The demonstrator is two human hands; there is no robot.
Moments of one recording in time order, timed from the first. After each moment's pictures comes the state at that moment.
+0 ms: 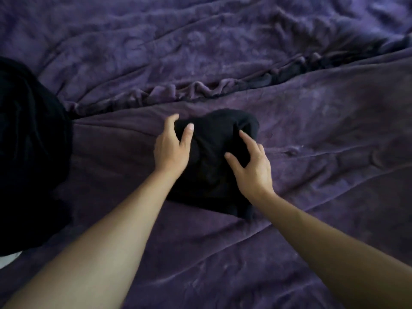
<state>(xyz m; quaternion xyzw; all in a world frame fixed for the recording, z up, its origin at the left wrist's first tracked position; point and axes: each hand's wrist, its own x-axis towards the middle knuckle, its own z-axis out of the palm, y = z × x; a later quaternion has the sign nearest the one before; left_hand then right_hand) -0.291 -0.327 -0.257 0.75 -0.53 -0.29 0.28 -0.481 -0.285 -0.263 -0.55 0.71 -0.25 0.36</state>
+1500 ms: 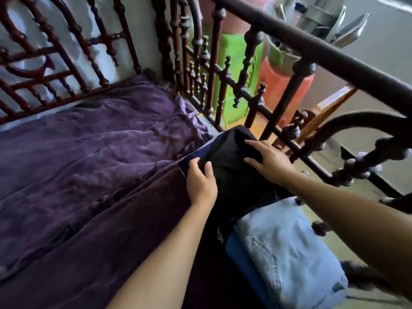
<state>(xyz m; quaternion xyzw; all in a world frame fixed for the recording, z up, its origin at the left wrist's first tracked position) -0.985 -0.427 -0.019 0.62 -0.57 -0.43 0.34 -1.196 -0.399 -0.006 -0.62 0.77 -0.12 0.11</state>
